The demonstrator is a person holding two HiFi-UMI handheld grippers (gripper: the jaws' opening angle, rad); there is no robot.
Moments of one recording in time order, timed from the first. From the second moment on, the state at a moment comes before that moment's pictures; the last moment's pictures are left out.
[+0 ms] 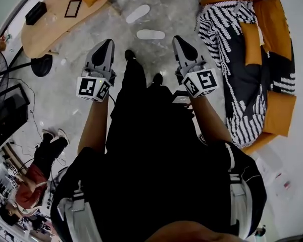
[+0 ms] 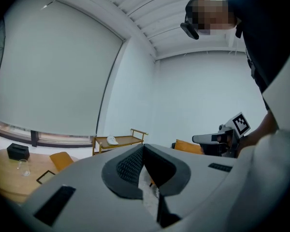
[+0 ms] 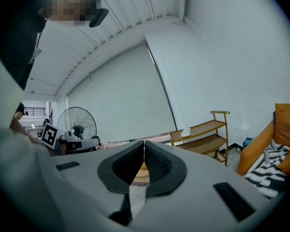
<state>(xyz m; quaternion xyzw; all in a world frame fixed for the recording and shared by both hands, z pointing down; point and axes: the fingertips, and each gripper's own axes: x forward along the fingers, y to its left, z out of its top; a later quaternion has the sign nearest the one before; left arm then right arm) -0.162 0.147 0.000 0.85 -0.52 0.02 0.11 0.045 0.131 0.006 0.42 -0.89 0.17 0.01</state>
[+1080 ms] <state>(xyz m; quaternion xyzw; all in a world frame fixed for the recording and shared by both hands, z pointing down) -0.203 -0.041 0.131 0.87 -0.47 0.04 0.15 -0.050 -0.067 0.105 0.34 -0.93 0.13 0.09</state>
